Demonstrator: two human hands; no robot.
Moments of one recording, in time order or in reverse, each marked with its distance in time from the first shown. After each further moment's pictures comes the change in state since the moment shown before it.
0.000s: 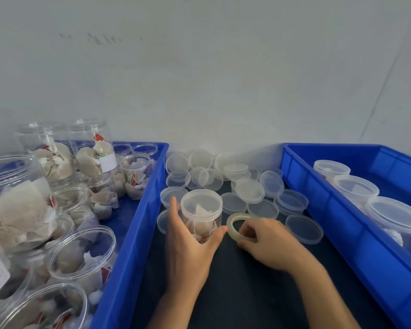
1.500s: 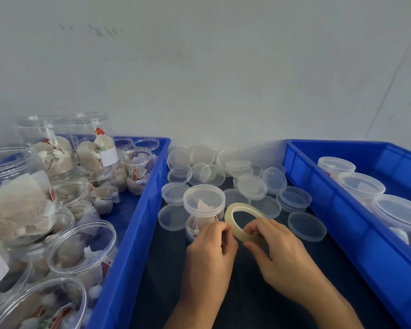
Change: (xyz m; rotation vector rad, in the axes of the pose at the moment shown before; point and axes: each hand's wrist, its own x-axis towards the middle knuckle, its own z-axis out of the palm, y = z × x) left_hand -0.028 0.022 0.007 0.089 -0.106 0.293; right_hand -0.054 -0.006 0.007 0.149 0.250 -0.227
